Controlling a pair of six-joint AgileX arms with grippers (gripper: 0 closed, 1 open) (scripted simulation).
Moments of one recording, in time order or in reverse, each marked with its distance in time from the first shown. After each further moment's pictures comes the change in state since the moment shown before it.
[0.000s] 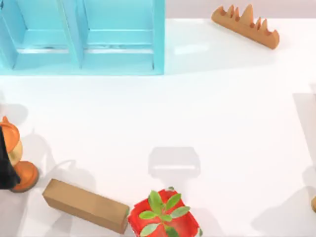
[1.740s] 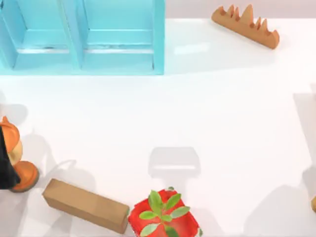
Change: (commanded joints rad) left arm 0.000 0.000 0.000 0.000 0.000 0.000; right arm 0.056 -0.054 0.037 -0.060 0.019 0.059
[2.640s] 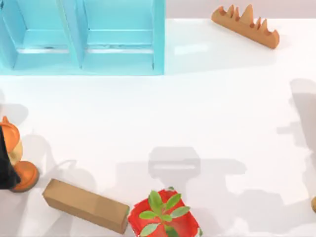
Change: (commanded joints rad) left arm 0.000 0.000 0.000 0.000 0.000 0.000; right arm 0.447 -0.217 0.286 -0.534 -0.017 0.440
